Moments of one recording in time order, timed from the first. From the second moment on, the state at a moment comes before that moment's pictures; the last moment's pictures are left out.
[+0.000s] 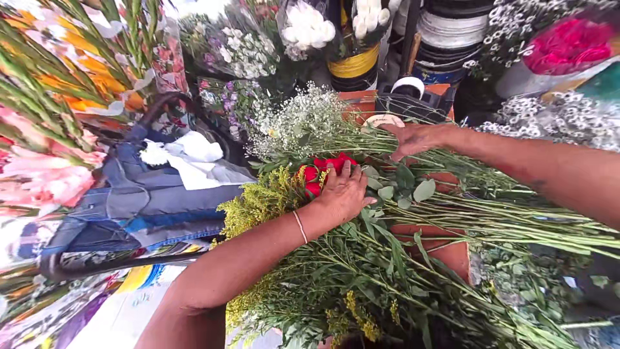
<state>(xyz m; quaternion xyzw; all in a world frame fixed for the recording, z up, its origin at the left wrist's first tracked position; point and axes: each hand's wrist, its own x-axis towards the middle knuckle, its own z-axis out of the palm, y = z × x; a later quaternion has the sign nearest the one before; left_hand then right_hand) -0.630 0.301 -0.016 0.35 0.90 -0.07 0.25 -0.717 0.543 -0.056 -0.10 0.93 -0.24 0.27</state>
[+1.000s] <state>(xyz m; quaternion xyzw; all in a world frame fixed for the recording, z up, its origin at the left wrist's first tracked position) -0.621 0.301 -0.024 0.36 0.90 -0.10 0.23 -0.742 0.519 0.116 -0.26 0.96 -0.05 0.09</state>
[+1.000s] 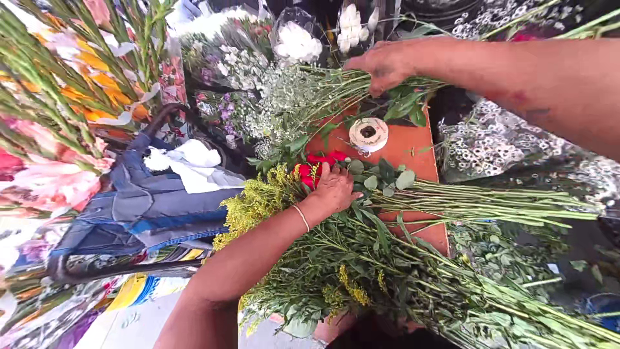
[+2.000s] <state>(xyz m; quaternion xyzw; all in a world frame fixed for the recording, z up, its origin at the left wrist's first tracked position) -0.279 0.300 0.057 0.80 0.42 0.03 0.43 -0.070 0.487 0.239 0.34 0.86 -0.29 -0.24</state>
